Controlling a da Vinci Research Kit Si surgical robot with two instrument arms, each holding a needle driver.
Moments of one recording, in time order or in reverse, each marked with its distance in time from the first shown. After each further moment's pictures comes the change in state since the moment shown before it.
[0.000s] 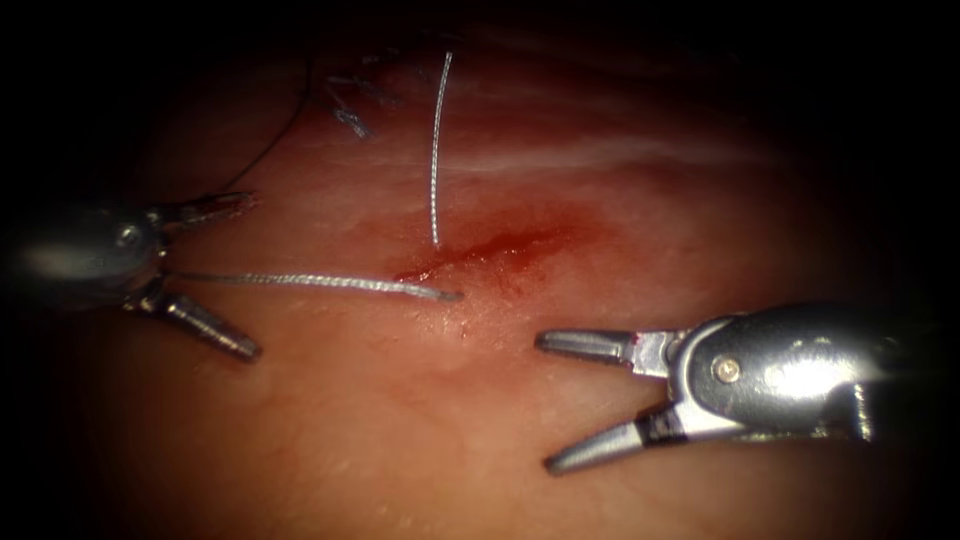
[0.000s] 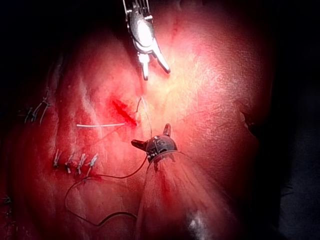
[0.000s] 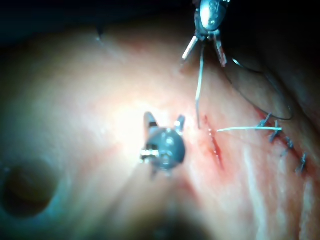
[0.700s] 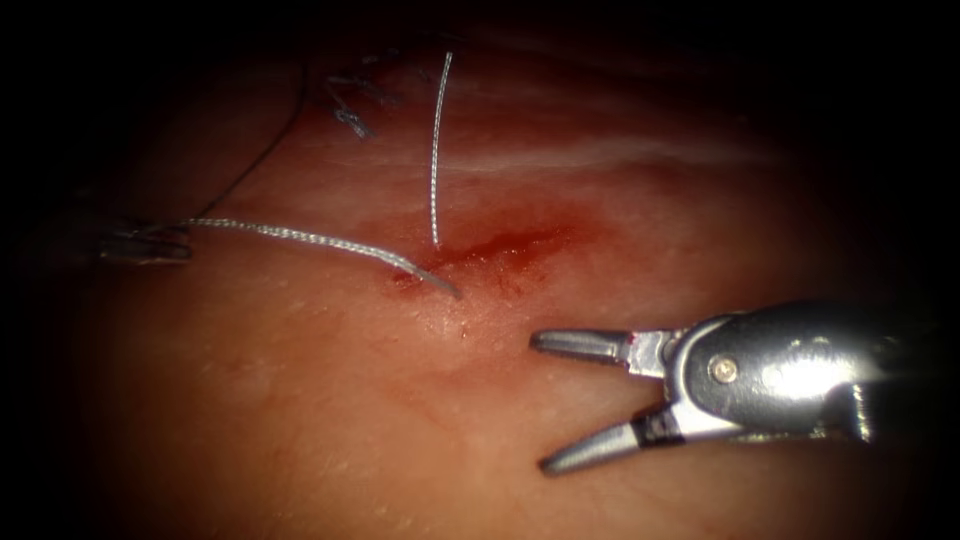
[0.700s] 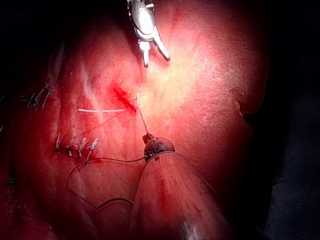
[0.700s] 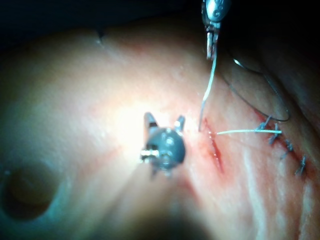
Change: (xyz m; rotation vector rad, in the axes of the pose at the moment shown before) right arm 0.001 0.000 0.000 -0.014 -0.004 0.013; left arm -0.002 -0.002 -0.003 0.113 -0.079 0.038
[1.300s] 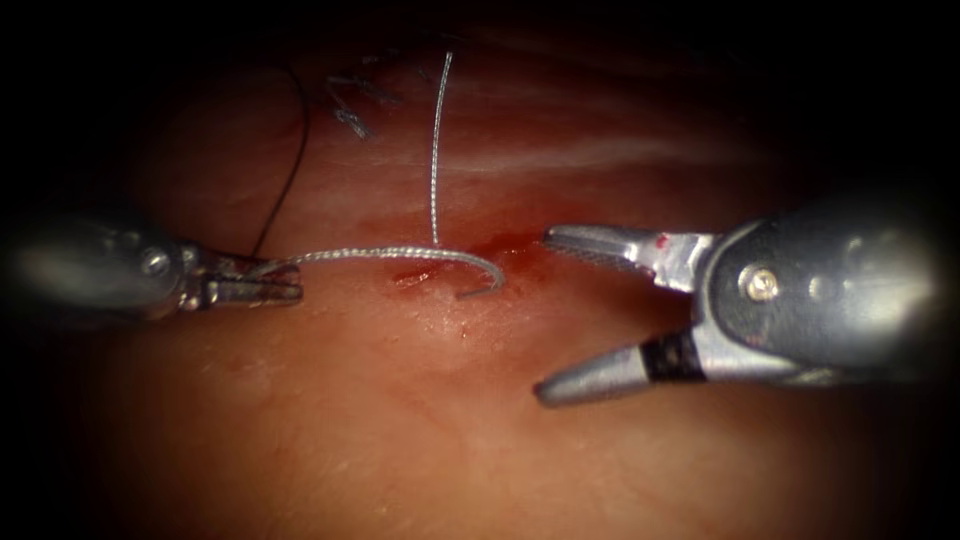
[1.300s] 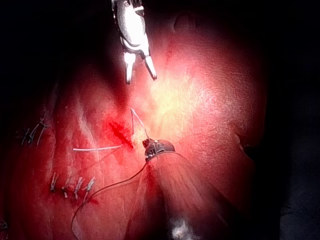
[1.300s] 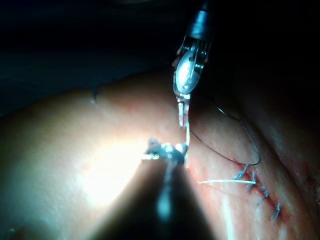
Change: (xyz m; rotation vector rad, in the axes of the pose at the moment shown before) right arm 0.010 0.002 -0.002 -0.214 -0.234 0.052; left arm 0.006 0.005 0.004 0.018 0.000 0.078
